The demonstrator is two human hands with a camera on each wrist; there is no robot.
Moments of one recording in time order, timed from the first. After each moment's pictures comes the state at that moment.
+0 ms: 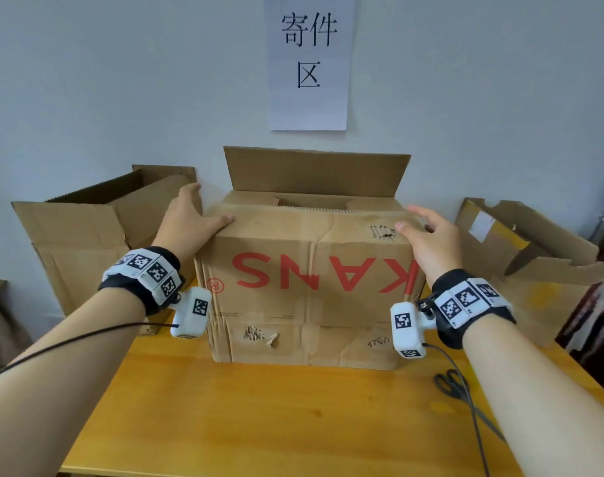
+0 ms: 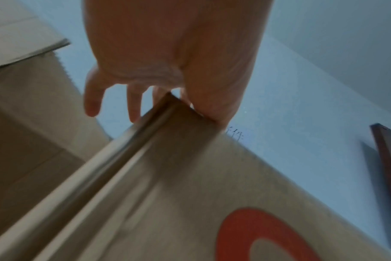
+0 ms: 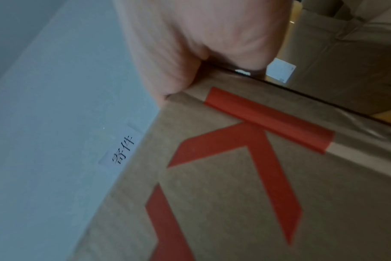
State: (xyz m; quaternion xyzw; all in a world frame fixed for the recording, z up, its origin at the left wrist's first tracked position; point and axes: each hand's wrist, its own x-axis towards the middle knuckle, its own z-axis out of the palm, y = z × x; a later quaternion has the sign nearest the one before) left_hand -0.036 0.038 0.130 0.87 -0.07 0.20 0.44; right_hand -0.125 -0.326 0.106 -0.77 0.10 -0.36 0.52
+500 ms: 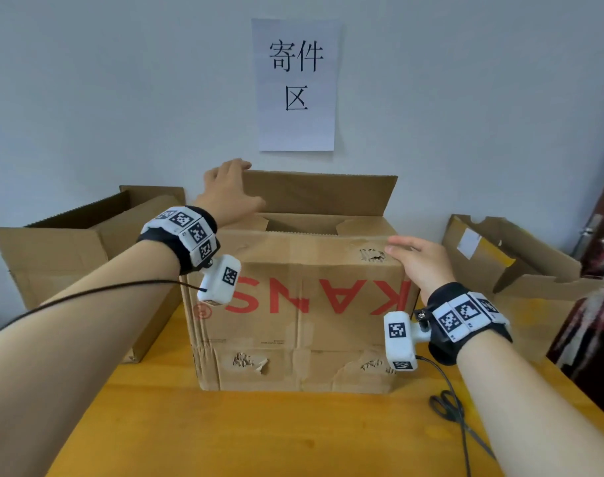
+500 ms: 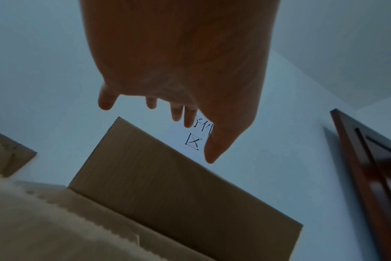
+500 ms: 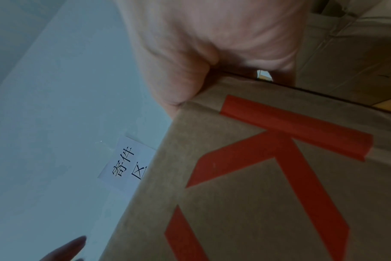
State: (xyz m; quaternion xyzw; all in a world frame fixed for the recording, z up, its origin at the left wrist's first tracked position) left_hand -0.003 -0.031 0.199 0.92 -0.17 0.20 0.30; right_hand -0.123 -0.333 0.113 -0.76 0.13 -0.28 0.57
